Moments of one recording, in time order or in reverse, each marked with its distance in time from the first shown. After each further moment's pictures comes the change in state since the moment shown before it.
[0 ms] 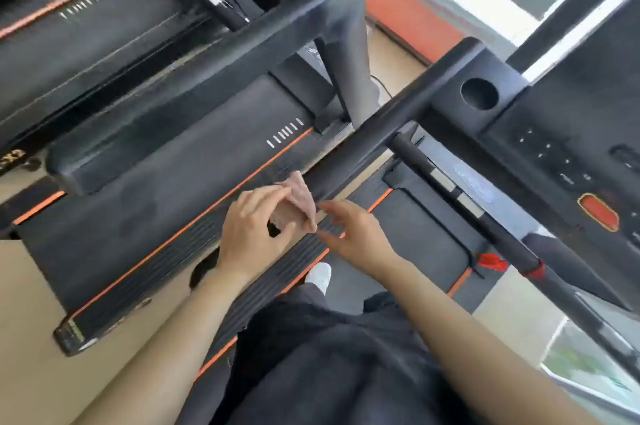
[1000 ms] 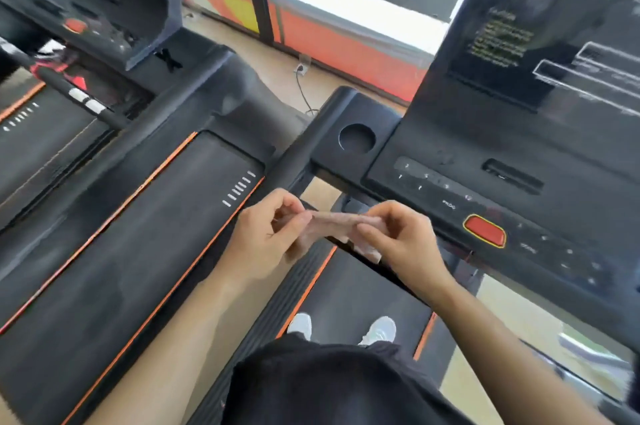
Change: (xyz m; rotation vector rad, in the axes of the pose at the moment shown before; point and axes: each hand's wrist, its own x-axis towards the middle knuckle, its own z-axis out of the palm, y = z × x) left_hand 0.146 0.210 0.035 -0.434 -0.288 -0.049; right_hand -0.046 0.085 -0.225 0.459 0.453 0.147
